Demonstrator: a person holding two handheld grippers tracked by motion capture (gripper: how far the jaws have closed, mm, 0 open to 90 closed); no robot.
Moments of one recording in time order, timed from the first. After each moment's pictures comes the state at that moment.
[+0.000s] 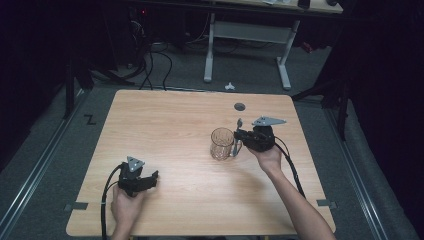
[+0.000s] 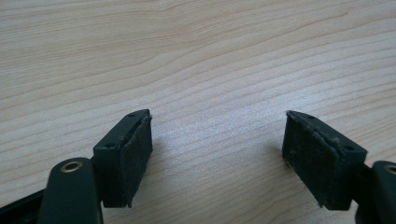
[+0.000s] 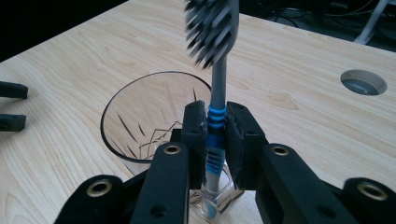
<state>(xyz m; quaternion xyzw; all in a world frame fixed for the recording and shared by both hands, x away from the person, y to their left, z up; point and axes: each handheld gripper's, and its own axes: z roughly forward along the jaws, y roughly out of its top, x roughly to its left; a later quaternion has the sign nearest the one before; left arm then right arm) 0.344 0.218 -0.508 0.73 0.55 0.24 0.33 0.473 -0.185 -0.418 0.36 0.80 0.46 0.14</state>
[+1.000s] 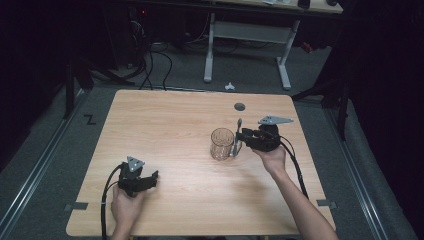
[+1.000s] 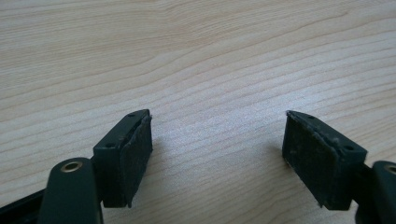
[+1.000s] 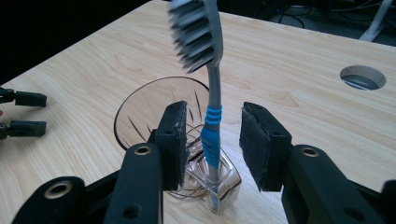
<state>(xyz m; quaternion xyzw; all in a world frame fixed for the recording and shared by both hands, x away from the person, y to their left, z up) 0.344 0.218 -0.508 0.73 0.55 0.24 0.33 0.468 -0.198 -0.407 0.37 0.79 0.47 0.12</state>
